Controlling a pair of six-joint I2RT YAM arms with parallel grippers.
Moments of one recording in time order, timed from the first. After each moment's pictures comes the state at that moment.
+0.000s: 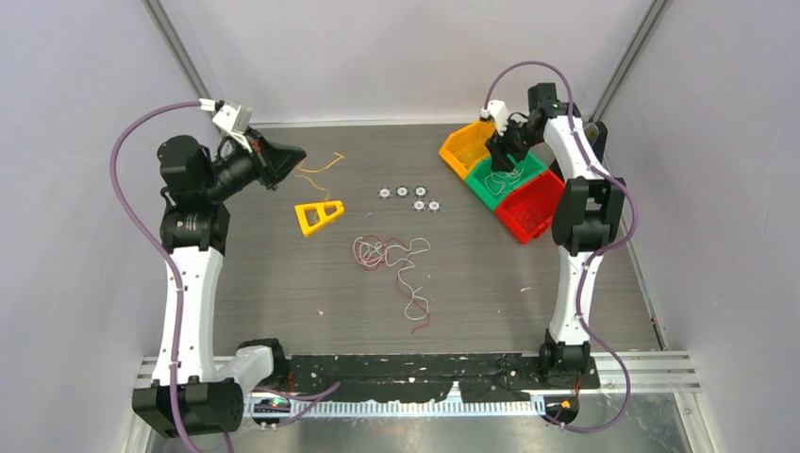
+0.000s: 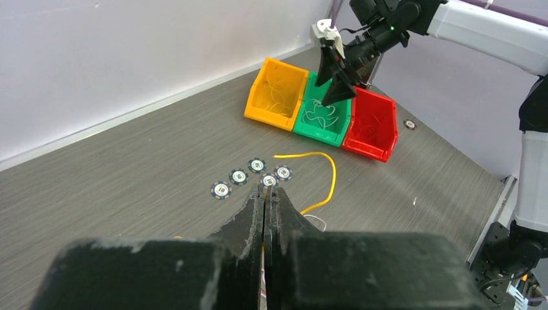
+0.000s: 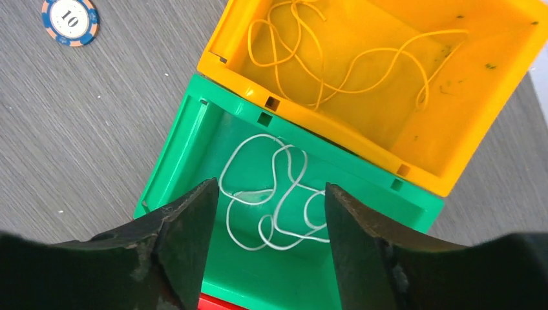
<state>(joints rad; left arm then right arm) 0.10 1.05 1.22 -0.22 0.86 -0.16 0.02 2.25 2.09 -0.95 -0.53 -0.94</state>
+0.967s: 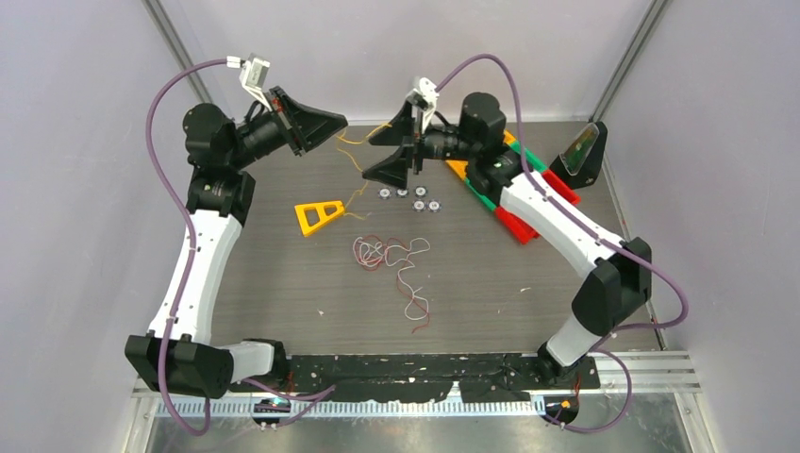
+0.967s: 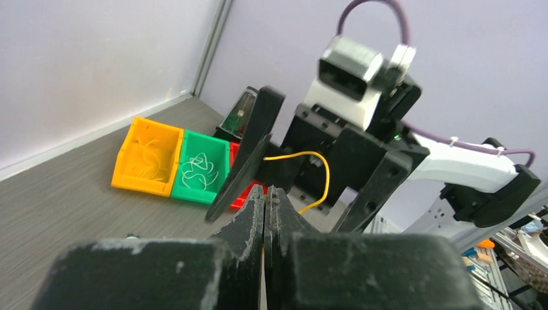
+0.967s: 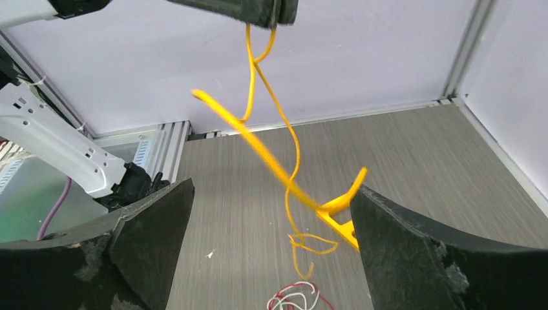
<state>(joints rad) -0.11 1.25 1.38 0.13 0.92 -0.63 0.57 1.61 1.53 0.14 -0.91 0.15</state>
